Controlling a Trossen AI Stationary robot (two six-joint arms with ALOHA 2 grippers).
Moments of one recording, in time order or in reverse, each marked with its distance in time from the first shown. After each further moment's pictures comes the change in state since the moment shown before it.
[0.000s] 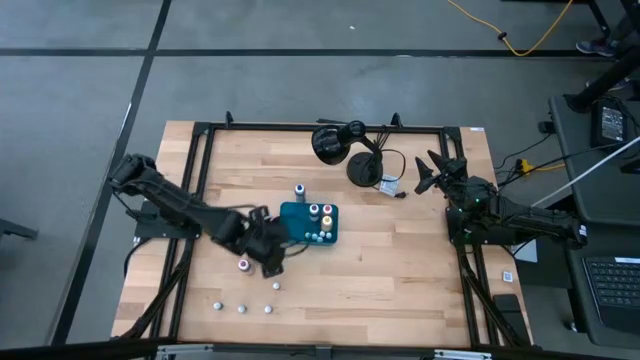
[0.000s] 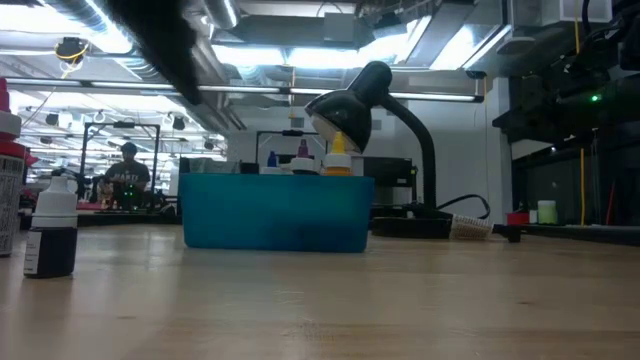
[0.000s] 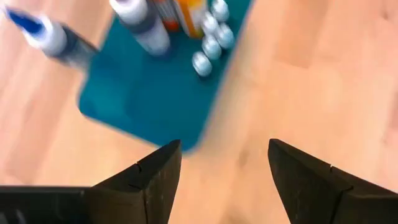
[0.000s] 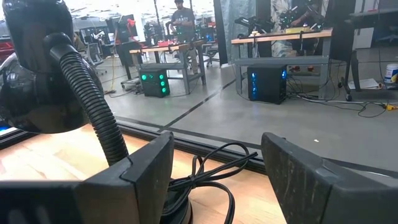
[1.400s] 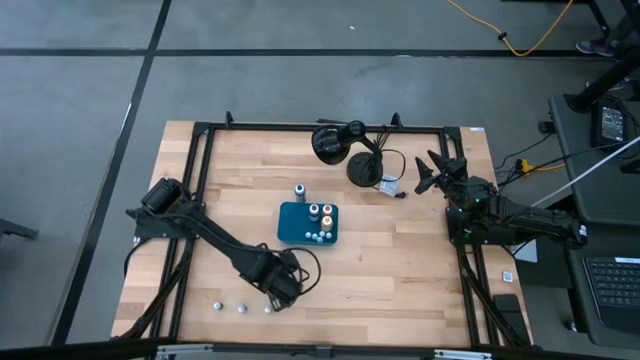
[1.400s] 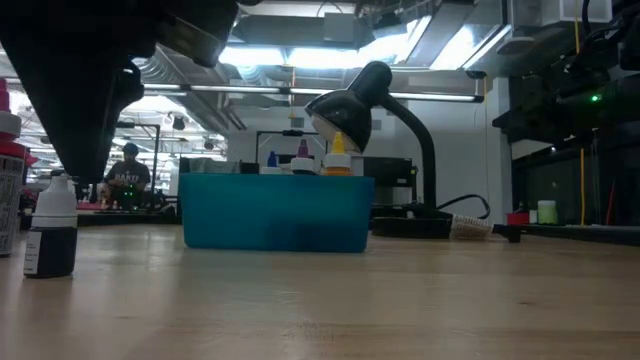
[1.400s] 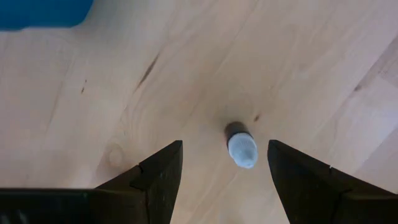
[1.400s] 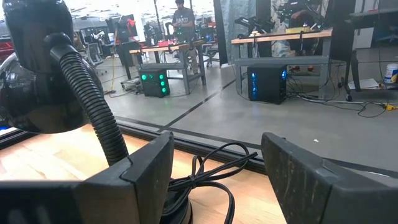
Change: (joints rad) left arm -0.097 0.356 0.185 -0.076 0.305 -0.384; right arm 0.000 0.000 0.000 0.000 0.000 0.000
